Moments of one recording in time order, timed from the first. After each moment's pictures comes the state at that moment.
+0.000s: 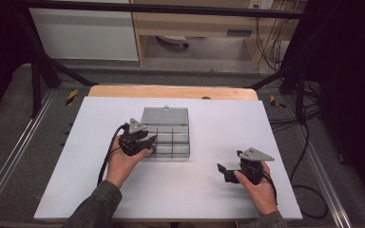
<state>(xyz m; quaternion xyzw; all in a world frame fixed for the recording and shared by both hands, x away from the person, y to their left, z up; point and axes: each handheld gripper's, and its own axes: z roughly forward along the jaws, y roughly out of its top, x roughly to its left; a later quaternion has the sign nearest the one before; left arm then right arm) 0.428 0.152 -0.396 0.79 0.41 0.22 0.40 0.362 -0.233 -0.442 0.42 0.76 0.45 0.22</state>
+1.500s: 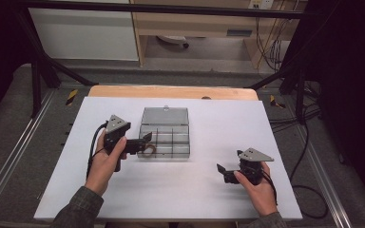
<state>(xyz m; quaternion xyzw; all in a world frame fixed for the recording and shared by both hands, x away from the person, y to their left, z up) 0.405 0.185 -0.362 0.72 0.43 0.21 0.50 0.359 -0.231 -0.439 0.41 0.76 0.45 0.22</state>
